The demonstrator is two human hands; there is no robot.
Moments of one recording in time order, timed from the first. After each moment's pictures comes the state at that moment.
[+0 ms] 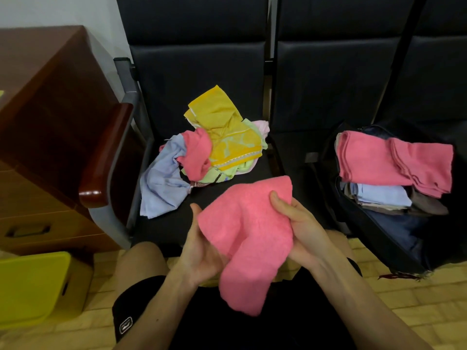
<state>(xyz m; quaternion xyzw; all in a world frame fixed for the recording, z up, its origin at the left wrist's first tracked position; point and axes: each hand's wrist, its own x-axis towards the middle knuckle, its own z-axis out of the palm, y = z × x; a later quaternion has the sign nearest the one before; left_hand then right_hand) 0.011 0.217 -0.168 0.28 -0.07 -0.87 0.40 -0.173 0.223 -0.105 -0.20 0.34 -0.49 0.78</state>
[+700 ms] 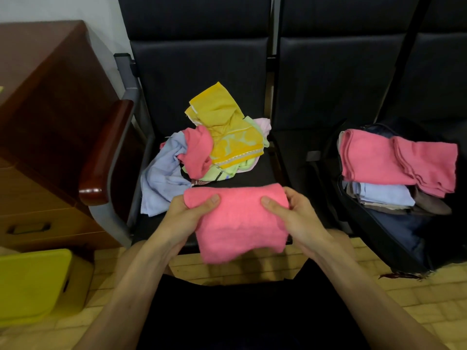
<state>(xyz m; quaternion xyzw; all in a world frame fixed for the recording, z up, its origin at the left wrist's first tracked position) 0.042 0.181 -0.143 0.53 -0.39 -0.63 0.43 -0.184 0.201 -0.136 -0.38 0.57 -0.44 0.58</state>
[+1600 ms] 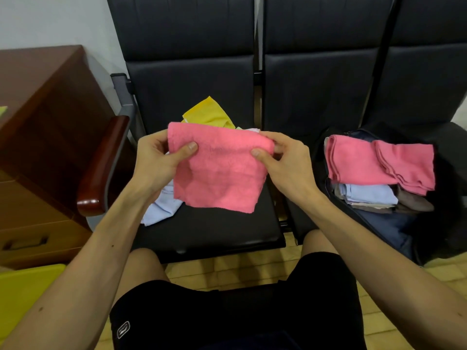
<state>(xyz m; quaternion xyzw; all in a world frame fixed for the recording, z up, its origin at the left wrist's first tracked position) 0.055 0.124 -0.064 0.47 -0.61 -0.37 0.53 -0.188 0.156 -0.070 -0.63 0.58 -0.47 0.20</state>
